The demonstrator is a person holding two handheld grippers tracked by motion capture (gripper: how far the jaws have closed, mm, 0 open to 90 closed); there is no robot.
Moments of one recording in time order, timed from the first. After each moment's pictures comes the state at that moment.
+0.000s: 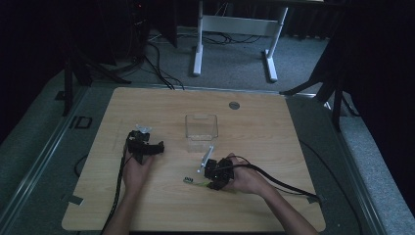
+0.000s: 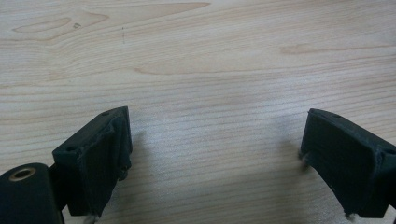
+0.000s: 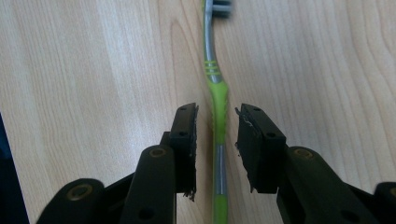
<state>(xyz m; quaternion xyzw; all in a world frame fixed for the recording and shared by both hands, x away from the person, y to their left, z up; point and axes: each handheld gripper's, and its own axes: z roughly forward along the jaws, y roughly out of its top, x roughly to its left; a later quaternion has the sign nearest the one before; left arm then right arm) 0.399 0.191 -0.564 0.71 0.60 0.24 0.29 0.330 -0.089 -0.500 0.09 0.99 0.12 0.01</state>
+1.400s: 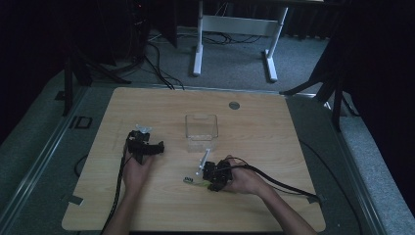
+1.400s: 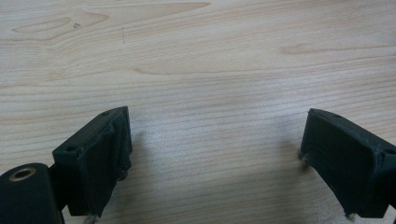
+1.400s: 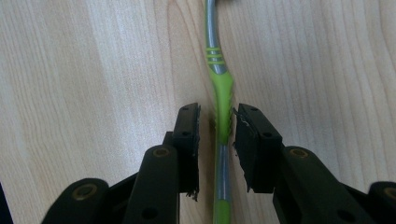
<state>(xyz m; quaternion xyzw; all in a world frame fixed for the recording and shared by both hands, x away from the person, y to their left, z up) 0.399 0.191 -0.564 0.71 0.60 0.24 0.29 0.331 -0.085 -0.513 0.08 0.99 0.10 0.01</state>
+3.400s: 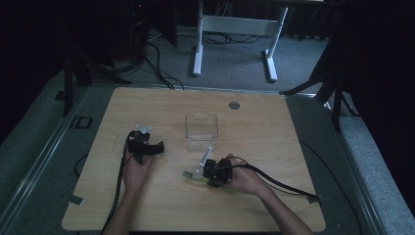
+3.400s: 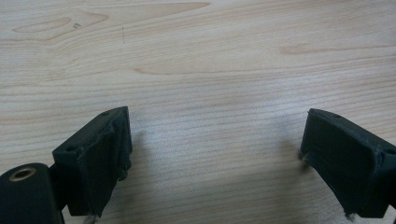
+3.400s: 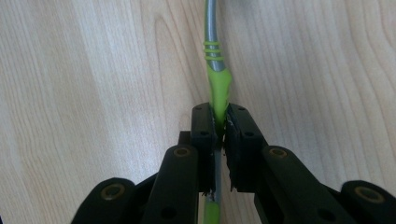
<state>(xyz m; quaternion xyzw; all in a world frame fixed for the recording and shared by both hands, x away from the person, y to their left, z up) 0.399 0.191 -0.564 0.71 0.60 0.24 0.29 0.333 -0.087 -0.508 0.10 0.99 0.12 0.02</state>
